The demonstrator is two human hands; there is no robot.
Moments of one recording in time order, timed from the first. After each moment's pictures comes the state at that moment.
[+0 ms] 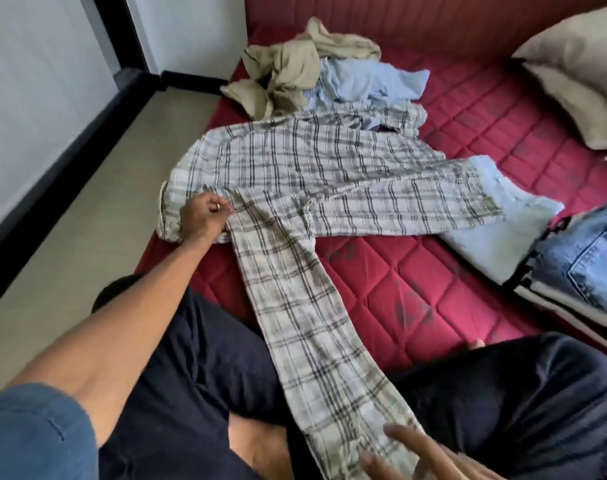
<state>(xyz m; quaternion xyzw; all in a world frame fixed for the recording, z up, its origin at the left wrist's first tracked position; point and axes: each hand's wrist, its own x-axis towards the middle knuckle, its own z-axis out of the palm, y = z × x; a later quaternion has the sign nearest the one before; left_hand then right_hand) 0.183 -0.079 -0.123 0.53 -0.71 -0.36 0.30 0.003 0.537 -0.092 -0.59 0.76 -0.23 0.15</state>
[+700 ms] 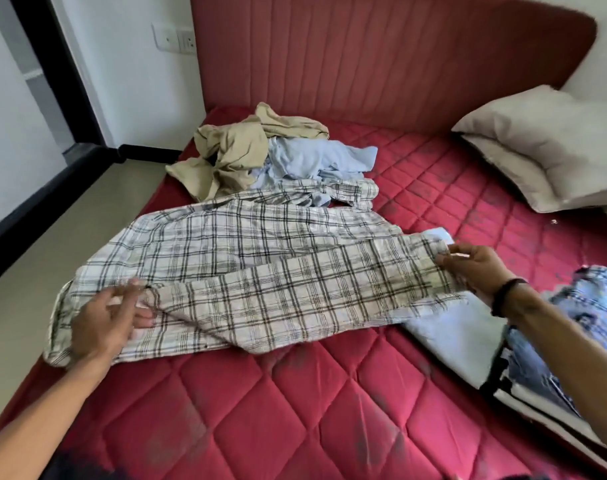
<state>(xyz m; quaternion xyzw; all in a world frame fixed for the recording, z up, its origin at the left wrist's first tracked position) 0.180 -0.078 -0.137 0.53 -0.62 -0.45 0.36 -0.318 0.247 -0.023 -0.21 0.81 -0.49 0.24</state>
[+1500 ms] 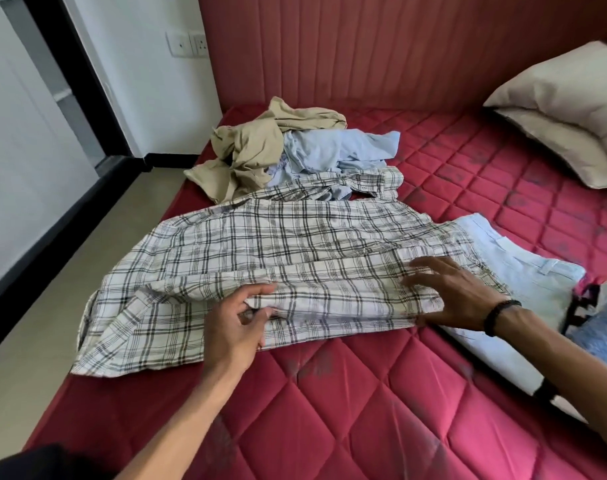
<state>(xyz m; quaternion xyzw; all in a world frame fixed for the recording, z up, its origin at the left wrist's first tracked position) 0.070 0.032 -0.101 0.40 -0.73 -0.44 0.34 -0.291 0.223 -0.085 -0.62 0.78 -0.03 0.05</state>
